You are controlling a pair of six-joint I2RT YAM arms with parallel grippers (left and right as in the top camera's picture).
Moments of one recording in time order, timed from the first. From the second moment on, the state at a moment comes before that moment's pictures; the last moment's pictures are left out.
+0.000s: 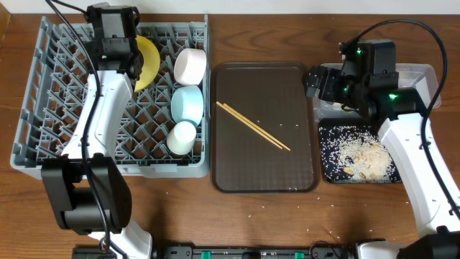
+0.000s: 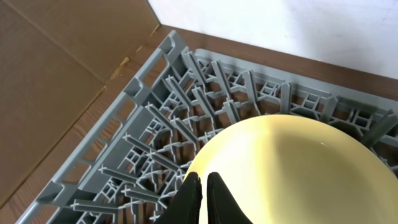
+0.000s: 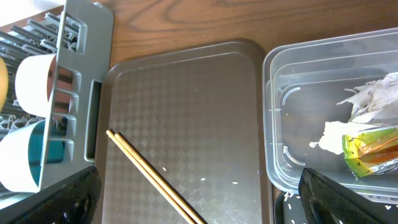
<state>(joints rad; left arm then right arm) 0.02 1.81 1.51 -0.42 -0.63 -0.14 0.14 1.49 1.28 -0.65 -0.22 0.36</state>
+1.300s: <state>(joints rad) -0.04 2.01 1.51 -0.45 0.00 -0.20 0.14 1.49 1.28 -0.65 -0.22 0.36</state>
